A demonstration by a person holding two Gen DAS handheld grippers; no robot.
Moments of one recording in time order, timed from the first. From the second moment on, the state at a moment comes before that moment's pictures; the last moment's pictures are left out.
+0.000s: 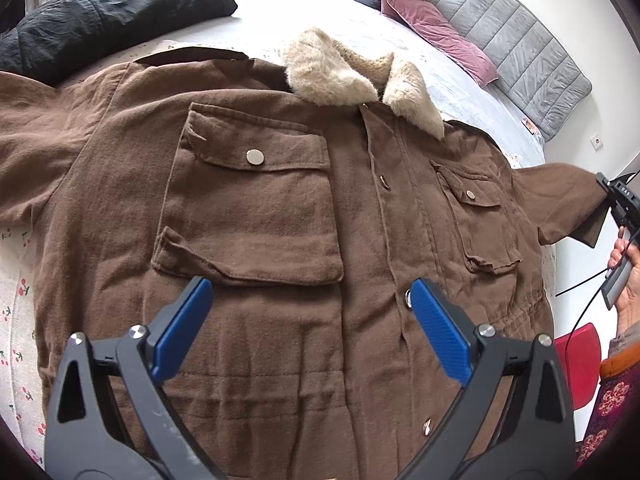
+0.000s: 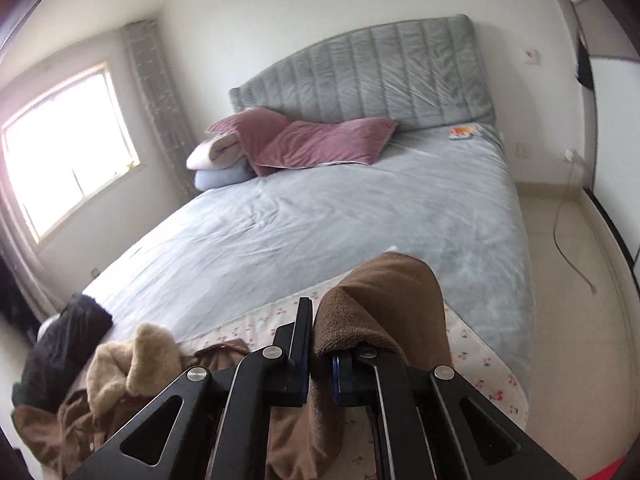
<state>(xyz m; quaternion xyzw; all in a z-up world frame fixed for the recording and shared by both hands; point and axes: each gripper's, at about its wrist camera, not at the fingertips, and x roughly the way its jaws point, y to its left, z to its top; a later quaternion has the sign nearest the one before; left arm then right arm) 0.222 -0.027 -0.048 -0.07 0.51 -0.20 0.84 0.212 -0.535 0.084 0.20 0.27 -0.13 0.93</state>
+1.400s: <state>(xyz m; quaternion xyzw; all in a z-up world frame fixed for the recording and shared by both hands) 0.190 -0.262 -0.017 0.23 0.42 -0.34 0.81 0.142 -0.431 -0.028 0.35 0.44 -0.01 0.82</state>
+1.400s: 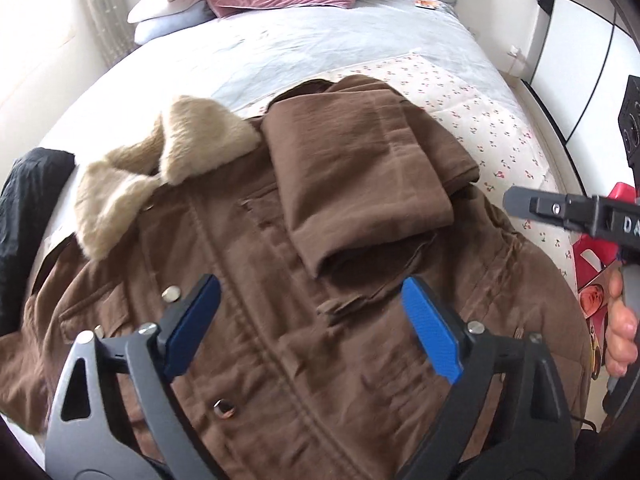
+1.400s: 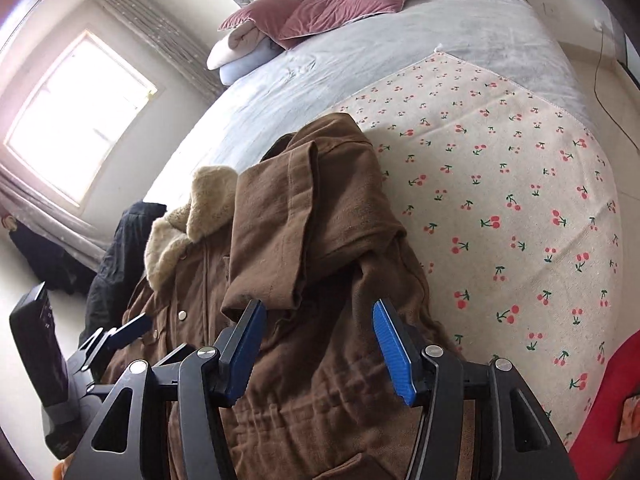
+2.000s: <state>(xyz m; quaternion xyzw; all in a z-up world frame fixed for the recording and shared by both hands) 0.224 -0.266 -0.004 0.02 0.41 -0.39 0.82 0.124 -0.461 -0.030 0.37 0.44 -0.02 0.82</state>
